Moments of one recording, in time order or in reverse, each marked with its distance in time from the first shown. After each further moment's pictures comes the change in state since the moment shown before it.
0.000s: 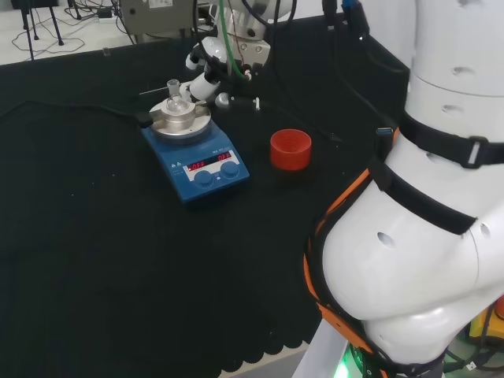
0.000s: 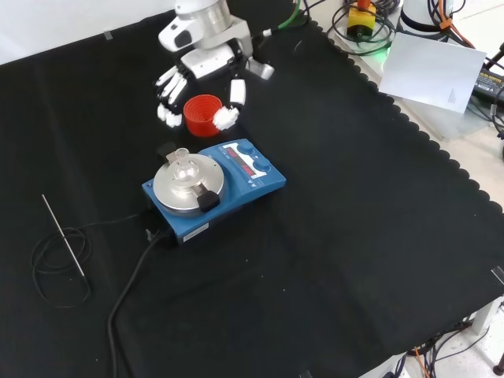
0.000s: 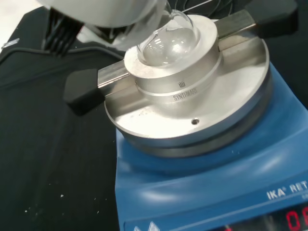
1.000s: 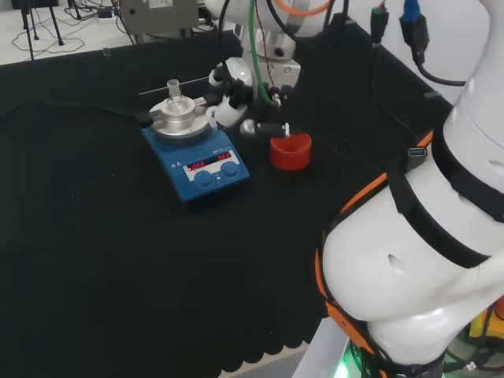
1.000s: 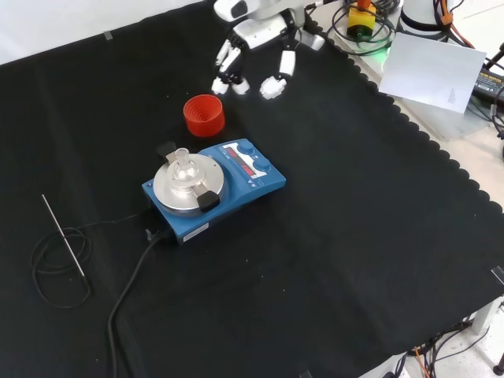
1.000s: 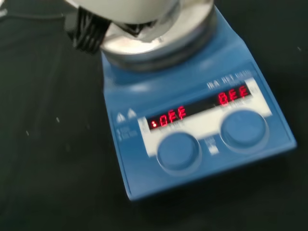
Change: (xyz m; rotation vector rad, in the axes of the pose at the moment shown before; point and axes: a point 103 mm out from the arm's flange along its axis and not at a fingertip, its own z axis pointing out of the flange) arm -0.009 -0.121 -0.001 0.046 -0.052 0.068
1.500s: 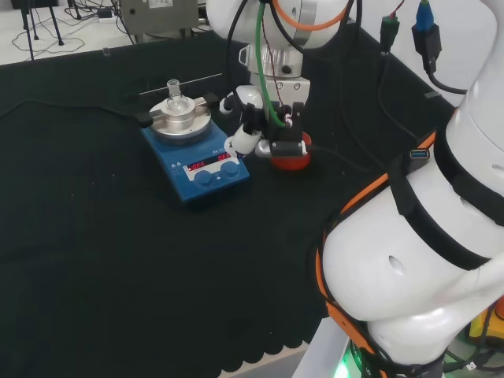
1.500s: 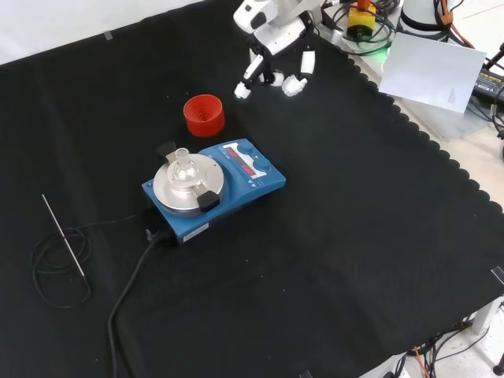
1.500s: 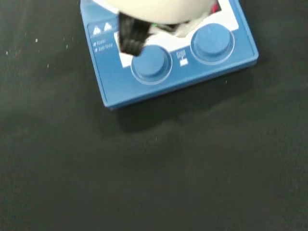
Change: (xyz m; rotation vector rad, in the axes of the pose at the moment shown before) arm -0.013 -0.042 0.024 0.157 -0.057 0.002
